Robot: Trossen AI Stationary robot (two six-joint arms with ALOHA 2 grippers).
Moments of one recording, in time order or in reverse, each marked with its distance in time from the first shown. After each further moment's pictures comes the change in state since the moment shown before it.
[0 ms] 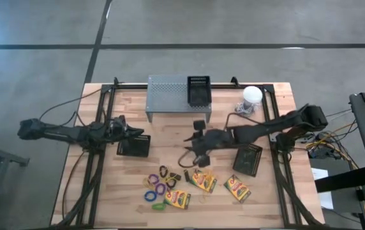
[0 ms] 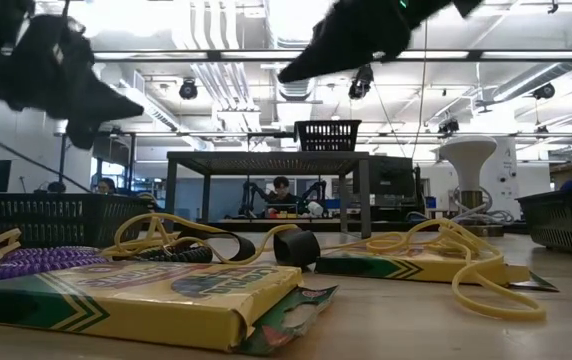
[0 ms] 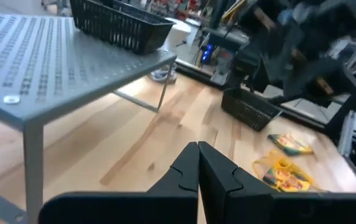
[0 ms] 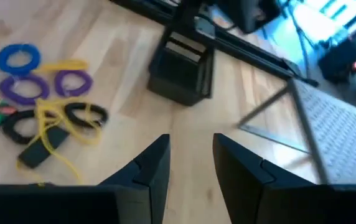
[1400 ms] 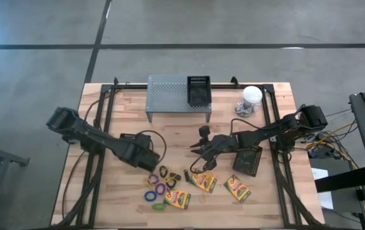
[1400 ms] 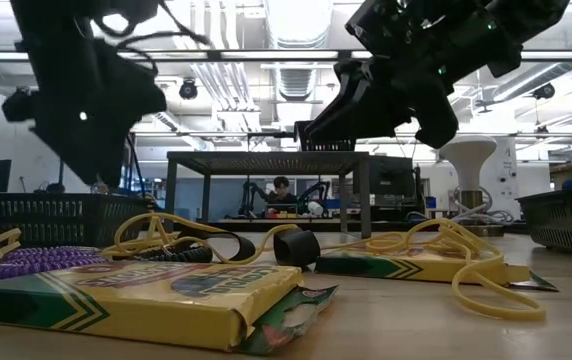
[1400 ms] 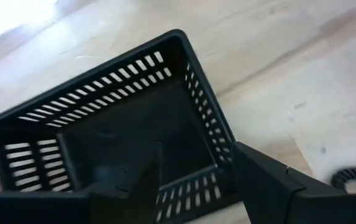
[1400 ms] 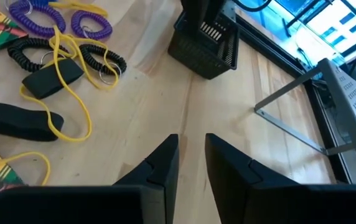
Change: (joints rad) left arm -0.243 1.207 0.849 -1.076 -0.074 -1.080; right arm 0.005 0.004 -0.265 0.284 -0.010 -0.139
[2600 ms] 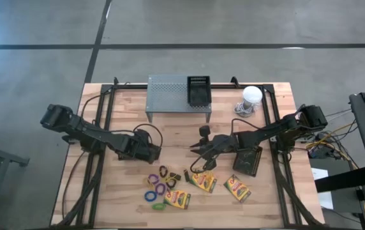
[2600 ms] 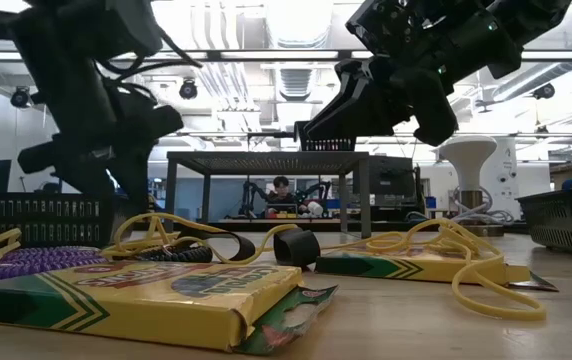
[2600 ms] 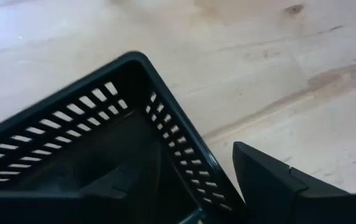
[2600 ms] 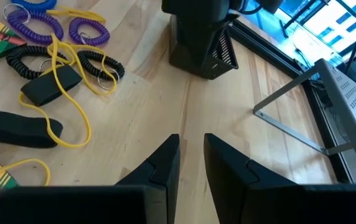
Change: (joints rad) left arm 0.090 -0.099 -0.234 0.389 -0.028 0.011; right arm 0.000 0.000 -0.009 0.028 0.001 0.018
